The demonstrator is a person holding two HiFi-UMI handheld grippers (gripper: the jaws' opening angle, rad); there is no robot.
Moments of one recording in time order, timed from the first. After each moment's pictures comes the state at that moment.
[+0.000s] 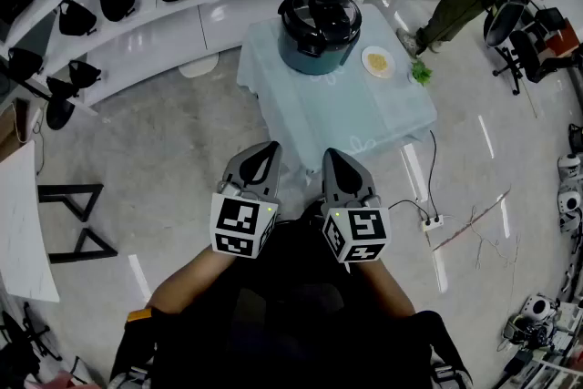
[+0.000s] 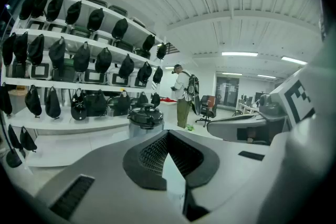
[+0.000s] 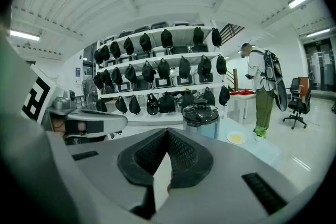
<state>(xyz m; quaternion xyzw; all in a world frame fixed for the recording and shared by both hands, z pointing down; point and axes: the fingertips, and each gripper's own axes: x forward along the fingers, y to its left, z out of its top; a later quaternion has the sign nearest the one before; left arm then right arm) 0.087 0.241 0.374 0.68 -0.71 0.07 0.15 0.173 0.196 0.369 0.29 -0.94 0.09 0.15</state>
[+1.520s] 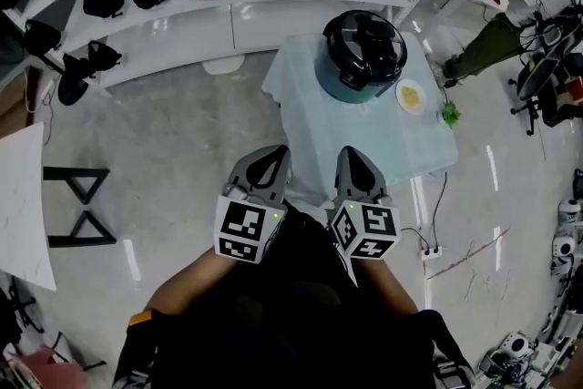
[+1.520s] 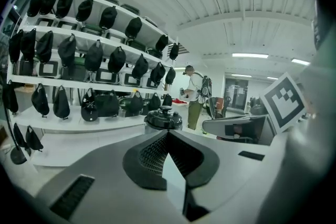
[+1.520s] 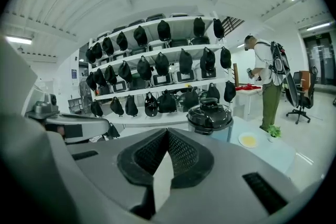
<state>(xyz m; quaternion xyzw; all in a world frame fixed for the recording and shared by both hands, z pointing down) -0.014 0.225 0.376 0.65 -0.74 0.06 0.16 0.070 0.144 0.377 0.29 -0.94 0.11 0.16</state>
